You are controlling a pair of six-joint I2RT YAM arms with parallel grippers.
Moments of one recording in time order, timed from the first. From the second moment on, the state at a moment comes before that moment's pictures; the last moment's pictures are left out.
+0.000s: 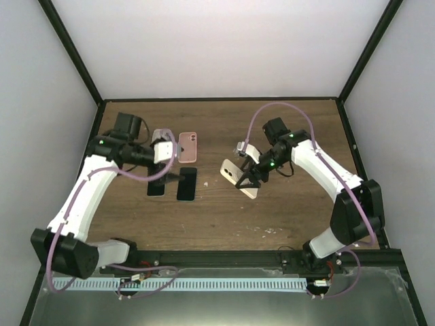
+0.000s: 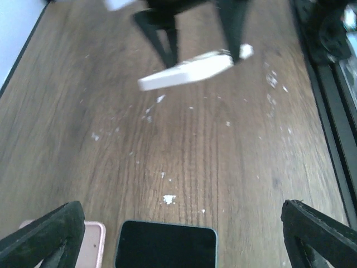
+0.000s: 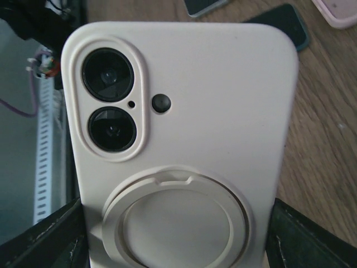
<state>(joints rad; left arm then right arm) -0.21 1.29 1.31 -1.05 0.83 1.02 0.41 1.53 1.24 -1.00 -0.77 -0.70</state>
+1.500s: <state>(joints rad) -0.64 1.13 1.02 -0.85 0.65 1.67 0.73 1.64 1.37 -1.14 -0.93 -0.80</state>
